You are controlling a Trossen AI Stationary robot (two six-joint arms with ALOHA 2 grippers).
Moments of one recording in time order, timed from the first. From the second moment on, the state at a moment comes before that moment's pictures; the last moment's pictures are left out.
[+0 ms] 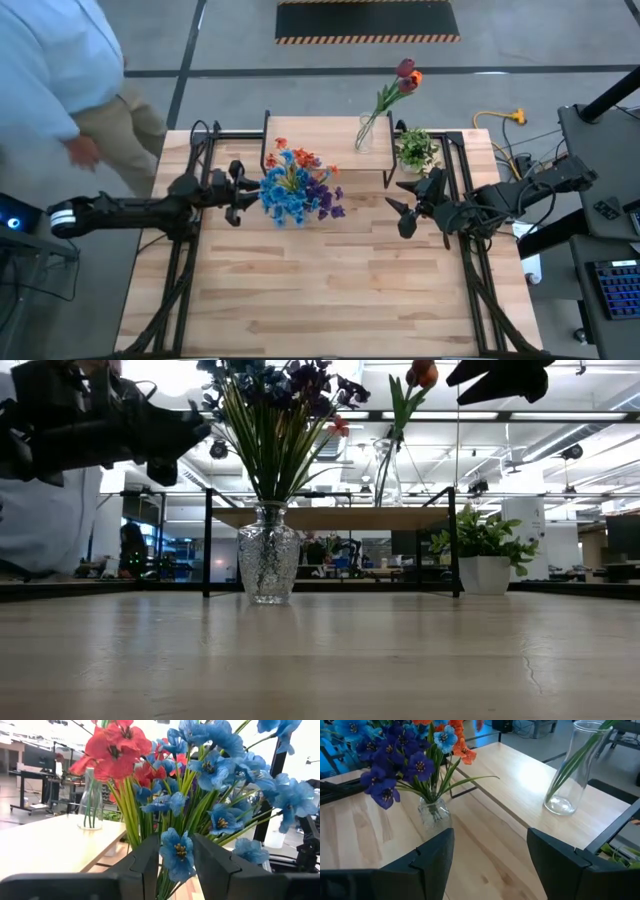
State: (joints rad) left arm 0.36 0.74 0.04 0.99 0.28 -0.22; right arm 0.37 0.97 0.88 -0.54 0.86 0.57
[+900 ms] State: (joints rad) left arm 0.37 0.24 0.04 0.25 0.36 -0.40; right arm 0.37 0.97 0.88 -0.54 0.86 0.56
